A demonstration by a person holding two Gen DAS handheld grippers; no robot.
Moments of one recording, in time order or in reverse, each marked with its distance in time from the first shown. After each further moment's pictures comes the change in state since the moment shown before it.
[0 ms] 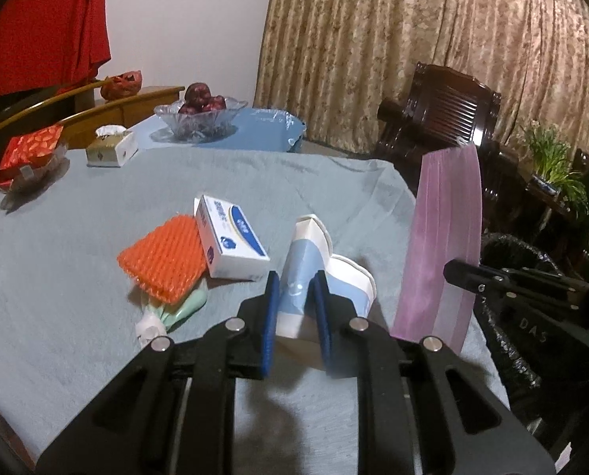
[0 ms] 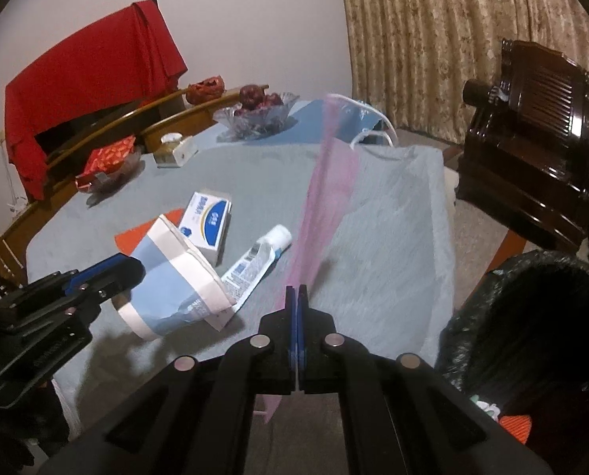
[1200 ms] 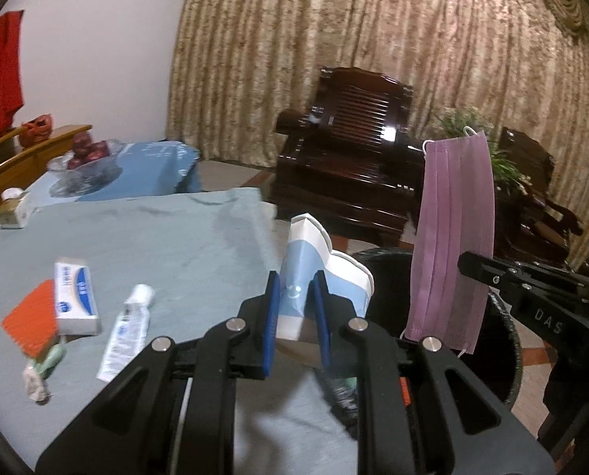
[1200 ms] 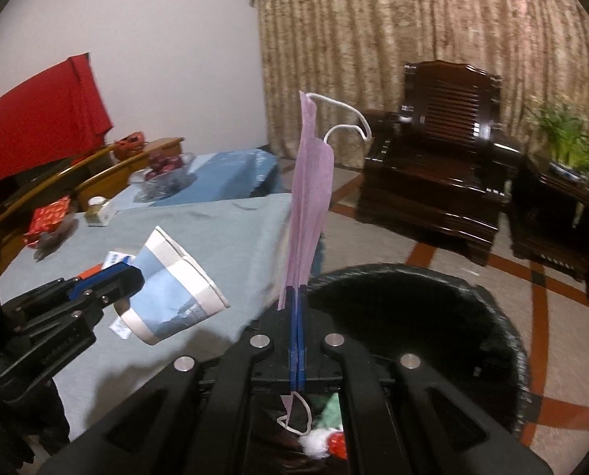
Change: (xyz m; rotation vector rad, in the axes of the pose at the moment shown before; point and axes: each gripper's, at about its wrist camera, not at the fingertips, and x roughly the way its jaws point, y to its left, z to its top) left arm 0.009 -0.162 0.025 0.156 -0.043 -0.272; right arm -0.131 -0.128 -0.010 0.141 -0.136 -0.278
